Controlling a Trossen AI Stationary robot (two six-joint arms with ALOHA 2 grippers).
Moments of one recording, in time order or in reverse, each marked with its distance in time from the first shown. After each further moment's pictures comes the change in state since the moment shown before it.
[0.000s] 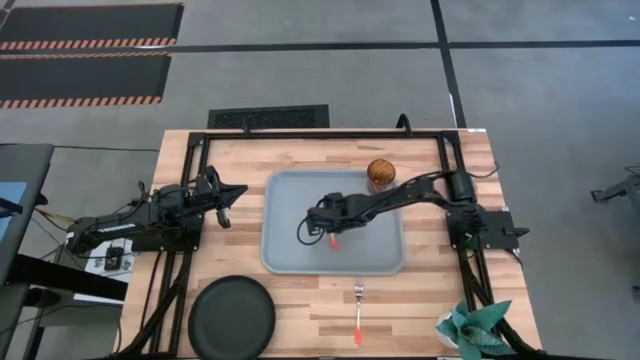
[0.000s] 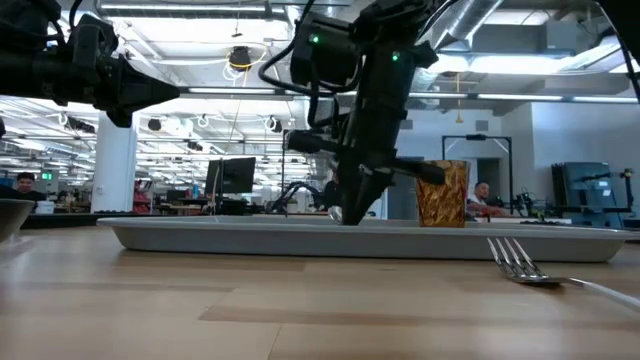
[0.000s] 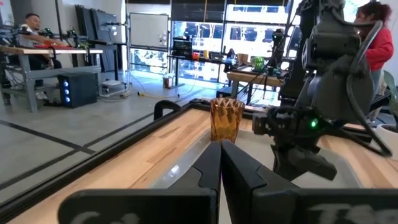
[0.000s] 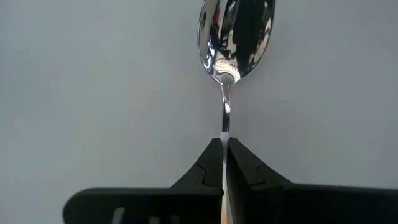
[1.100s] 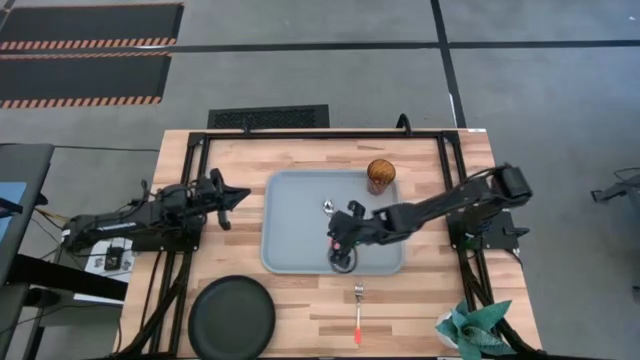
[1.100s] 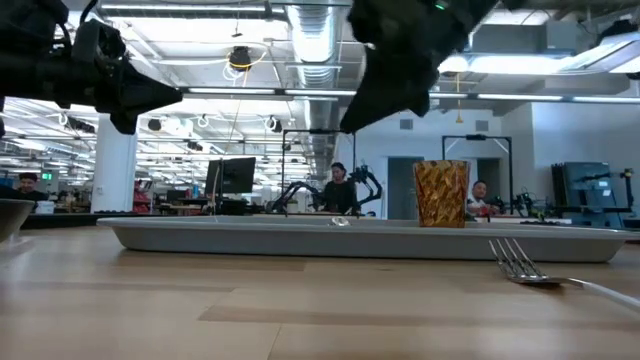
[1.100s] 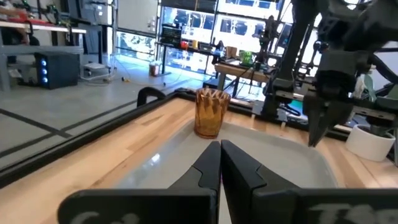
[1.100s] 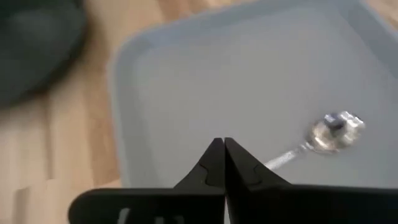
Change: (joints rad) left arm 0.000 0.094 0.000 0.057 0.053 -0.091; right arm 0.175 -0.412 -0.365 0.448 0.081 -0.967
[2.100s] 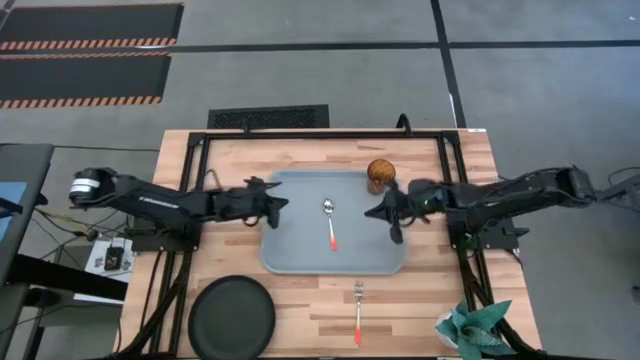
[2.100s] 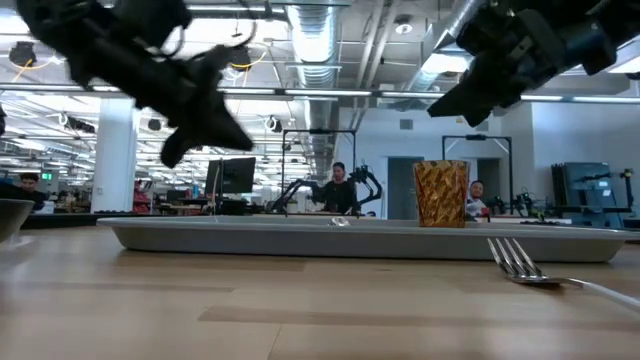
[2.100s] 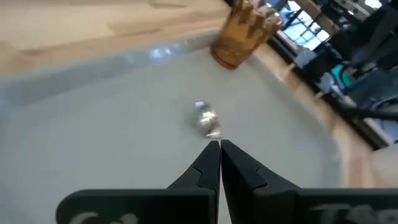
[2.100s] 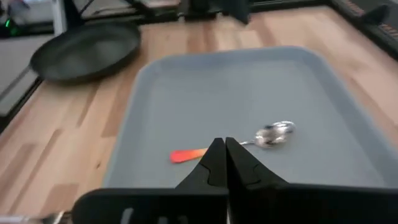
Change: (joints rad) left arm -0.187 1.097 0.411 0.211 -0.212 -0.588; right arm -0.266 -0.668 -0.627 0.327 -0.353 -0.348
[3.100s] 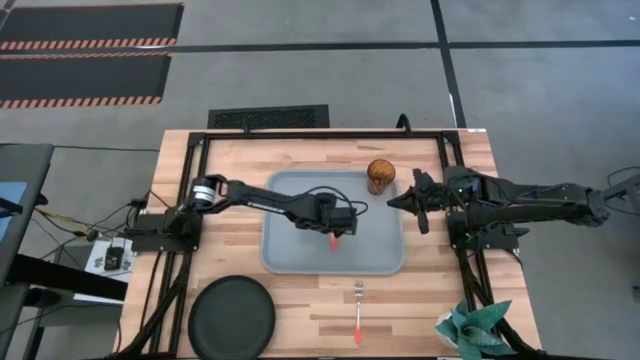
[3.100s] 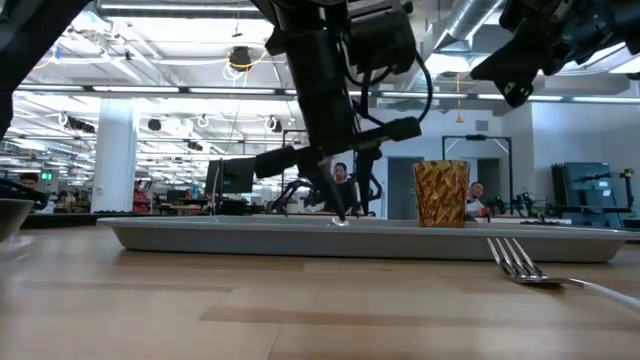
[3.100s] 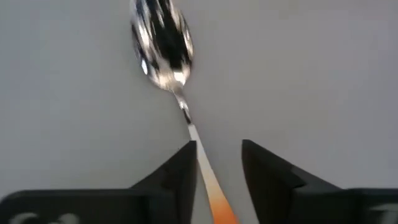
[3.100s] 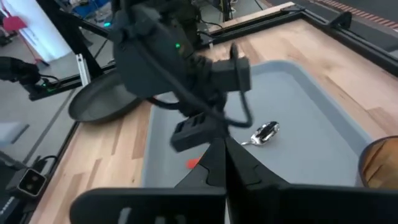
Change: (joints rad) left arm -0.066 0.941 1.228 -1.060 0.035 -0.628; right arm -0.077 -0.390 0.002 -0.303 -0.064 0.158
